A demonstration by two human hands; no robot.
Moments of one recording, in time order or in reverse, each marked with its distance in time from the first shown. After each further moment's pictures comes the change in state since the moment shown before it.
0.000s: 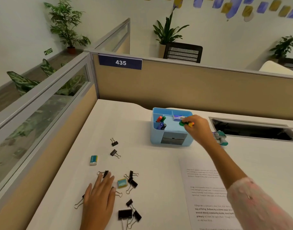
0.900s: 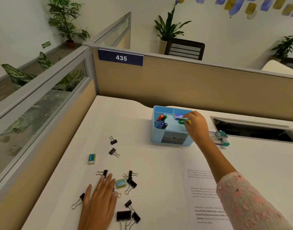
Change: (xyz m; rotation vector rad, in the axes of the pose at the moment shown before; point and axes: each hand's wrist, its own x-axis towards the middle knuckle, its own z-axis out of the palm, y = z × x) left_hand -0.004 0.005 0.003 0.018 -0.043 0.047; right_hand 0.023 0.012 0.030 -0.119 0.130 -0.037
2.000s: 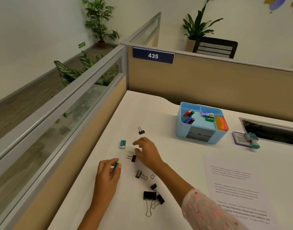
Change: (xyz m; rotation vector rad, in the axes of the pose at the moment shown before) left_hand -0.007 -0.039 -0.043 -0.672 0.304 -0.337; right_hand -0.136 -0.211 0.092 0.492 -0.484 -0.248
